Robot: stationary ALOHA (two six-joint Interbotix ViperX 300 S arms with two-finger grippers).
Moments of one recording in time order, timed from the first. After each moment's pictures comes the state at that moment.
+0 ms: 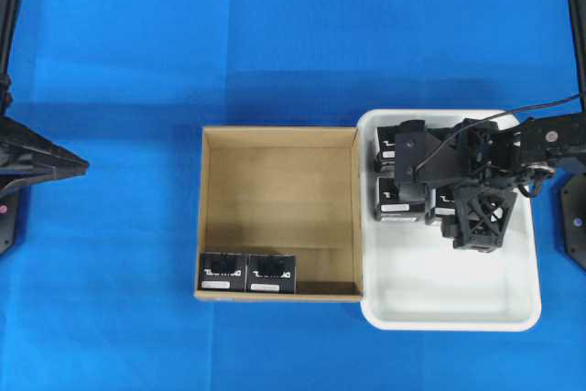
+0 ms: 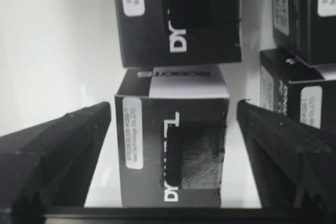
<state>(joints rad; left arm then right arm) -0.04 -1.07 1.01 0.02 0.30 -0.18 -0.09 -0.21 0.89 0.08 0.67 -0.10</state>
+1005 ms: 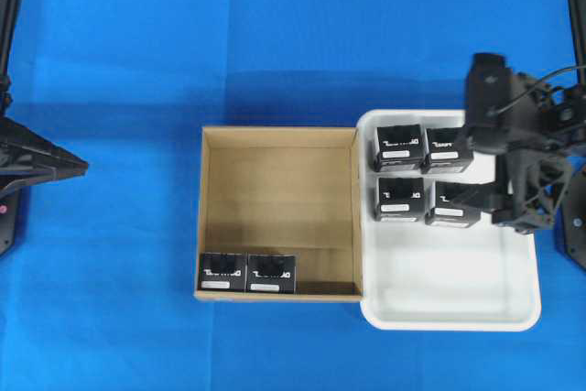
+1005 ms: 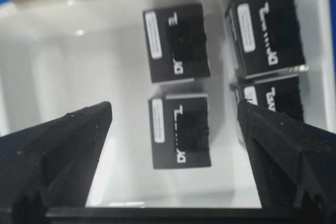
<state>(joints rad) -0.04 -1.07 1.01 0.02 0.30 -0.18 -0.10 -0.59 0.77 0.08 0.83 -0.01</state>
